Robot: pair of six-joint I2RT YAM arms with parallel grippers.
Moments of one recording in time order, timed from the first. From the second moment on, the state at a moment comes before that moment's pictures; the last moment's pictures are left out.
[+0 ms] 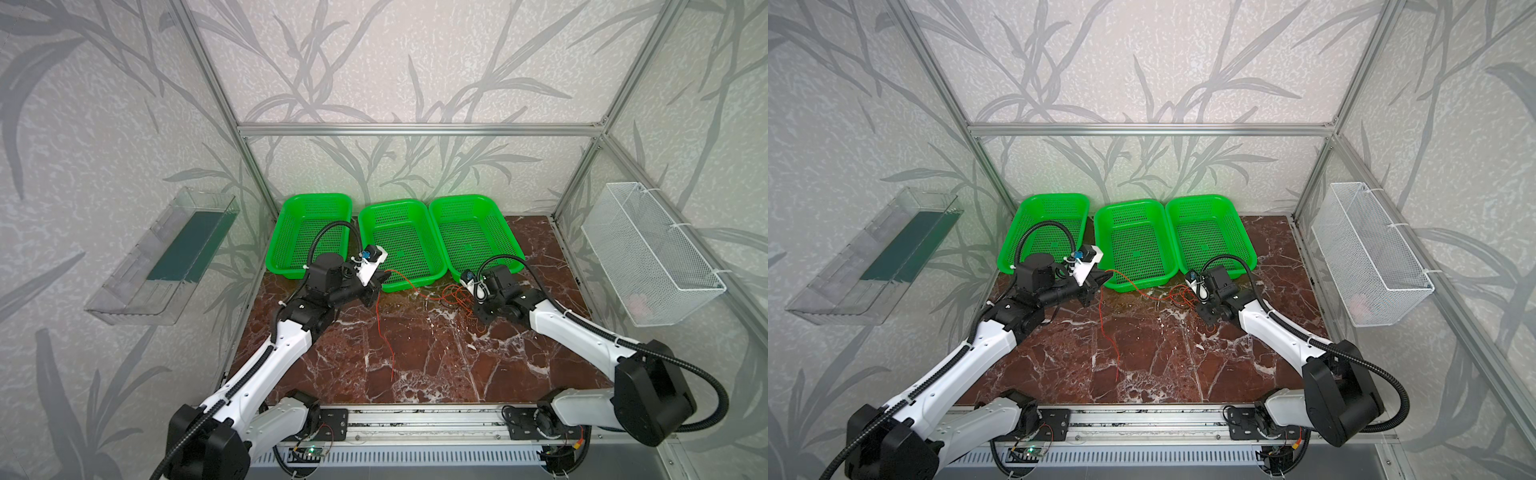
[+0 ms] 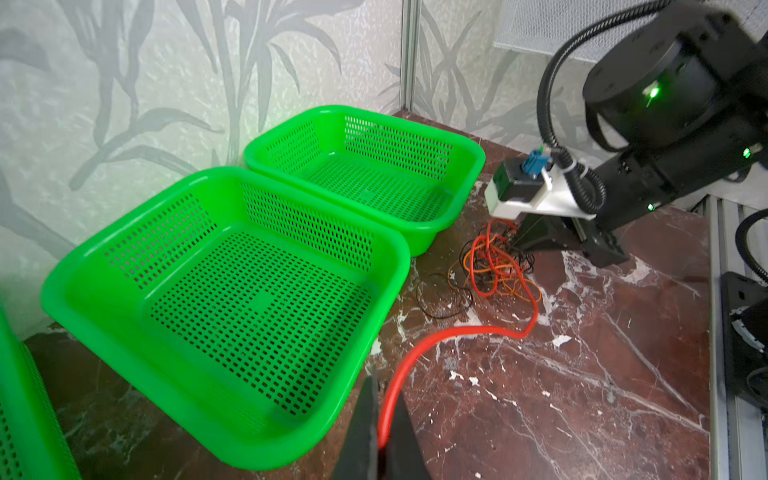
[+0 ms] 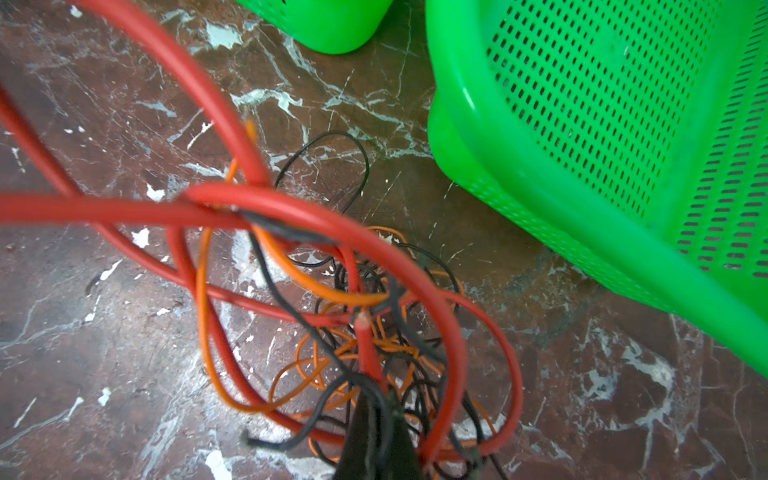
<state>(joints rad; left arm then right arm) -0.36 1.07 0.78 -0.12 0.49 0.21 0.47 1.35 0.82 -0.48 0.05 -0.26</state>
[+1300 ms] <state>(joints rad) -0.64 1.27 0.72 -0.02 0.32 0.43 0.50 1.49 1.01 -0.59 0.01 -0.16</state>
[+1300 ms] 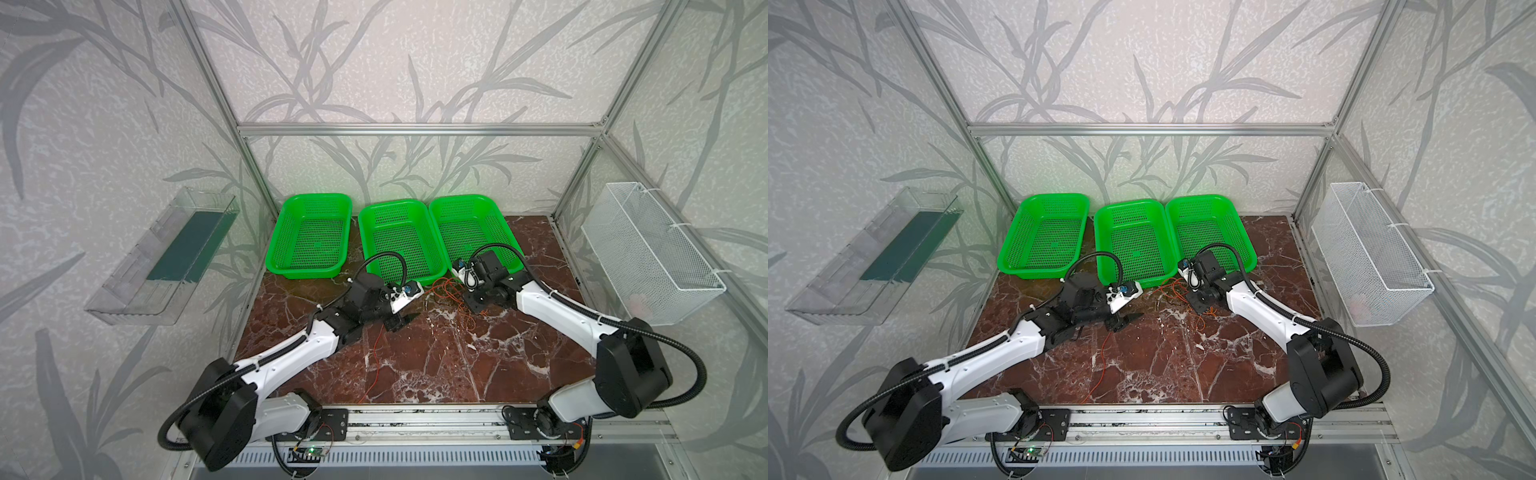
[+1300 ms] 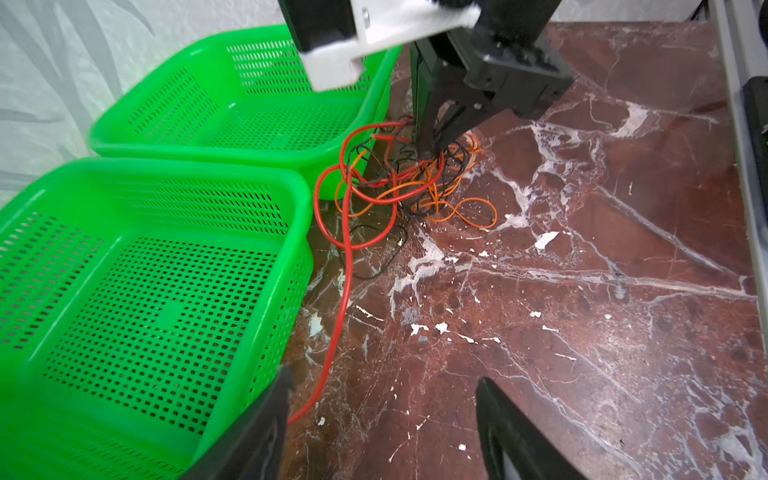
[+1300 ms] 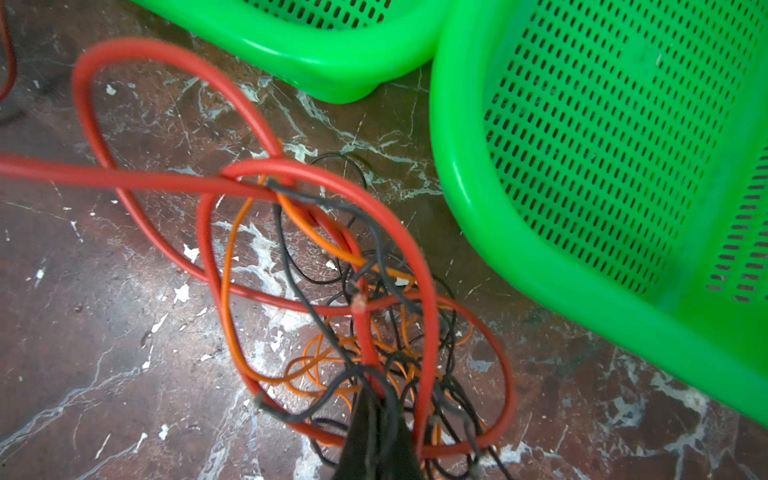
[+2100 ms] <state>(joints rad) -0.73 1.45 0.93 0.02 0.18 0.44 0.45 1.46 0.95 -0.53 -0.02 -0.16</state>
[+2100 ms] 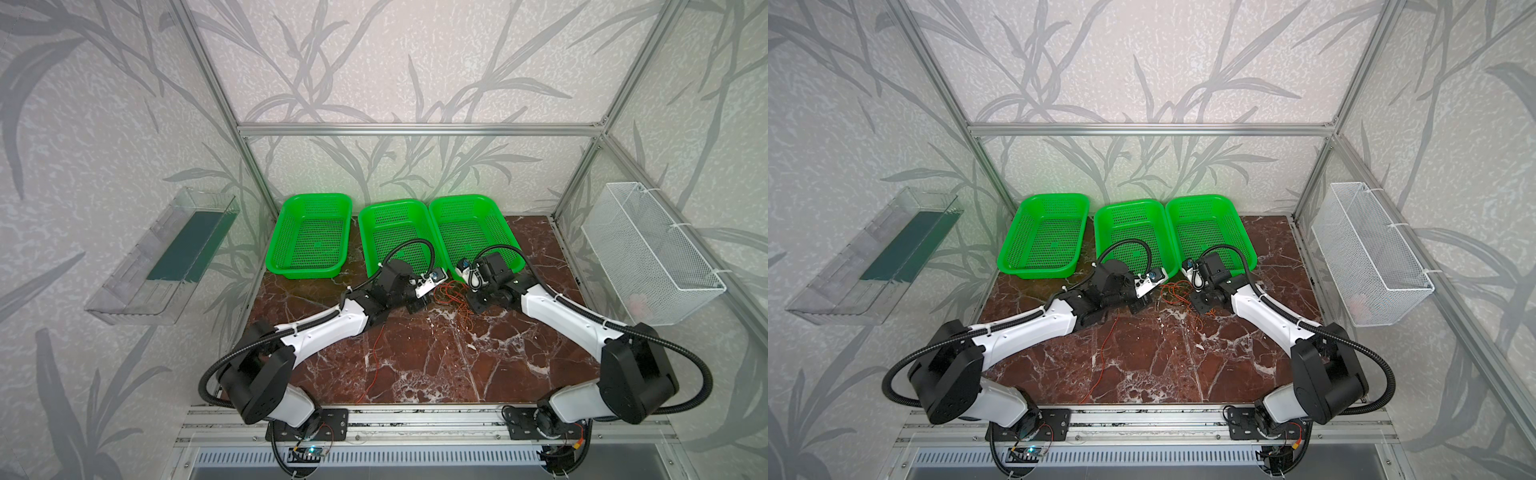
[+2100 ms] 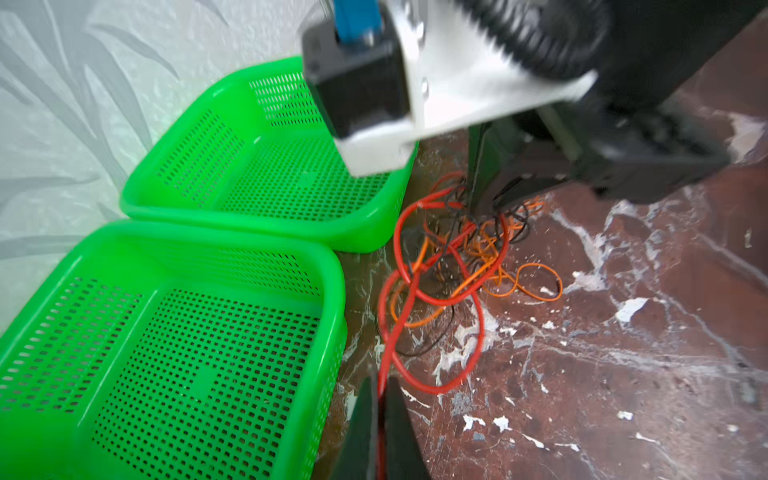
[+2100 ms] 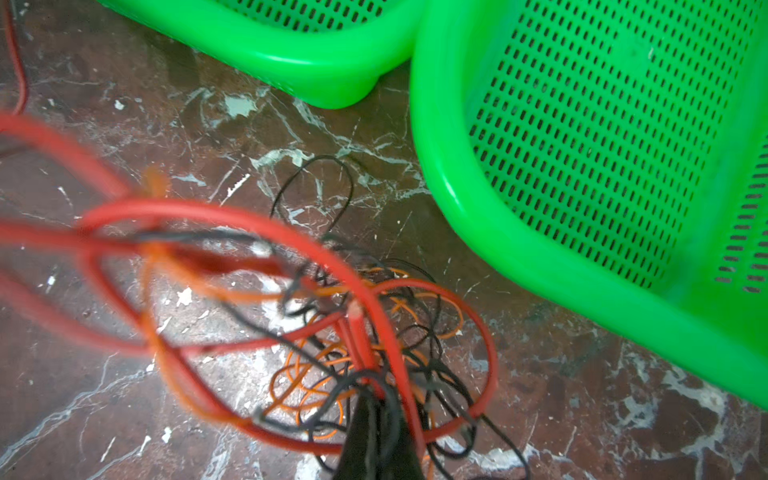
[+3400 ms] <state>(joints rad) -0.58 1.12 1.33 -0.25 0.32 0.33 0.34 1.33 0.88 -0.53 -0.04 -0.27</state>
